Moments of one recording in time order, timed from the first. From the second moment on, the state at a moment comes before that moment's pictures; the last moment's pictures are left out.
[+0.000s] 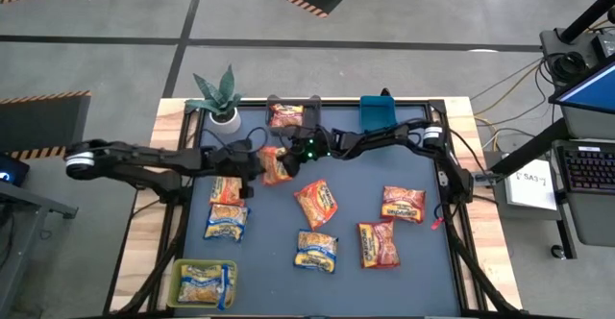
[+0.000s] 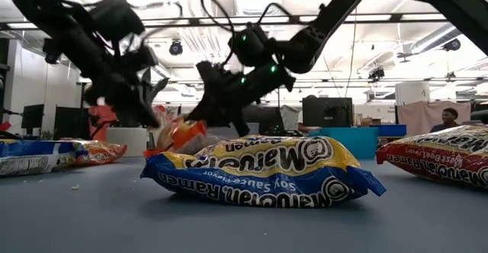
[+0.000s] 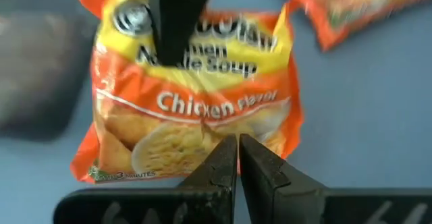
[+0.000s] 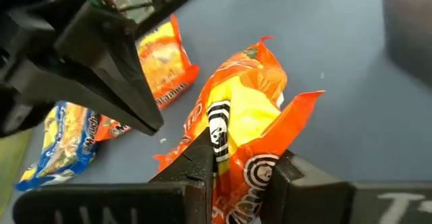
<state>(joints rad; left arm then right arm) 0.21 1.12 0.41 -0.05 -0.07 0.20 -0.26 2.15 1.37 0.32 -0.22 0.45</state>
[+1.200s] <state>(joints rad) 0.21 0.97 0.45 0.49 0.18 0.07 -0.17 1.36 0.52 0.90 -0.16 -0.09</state>
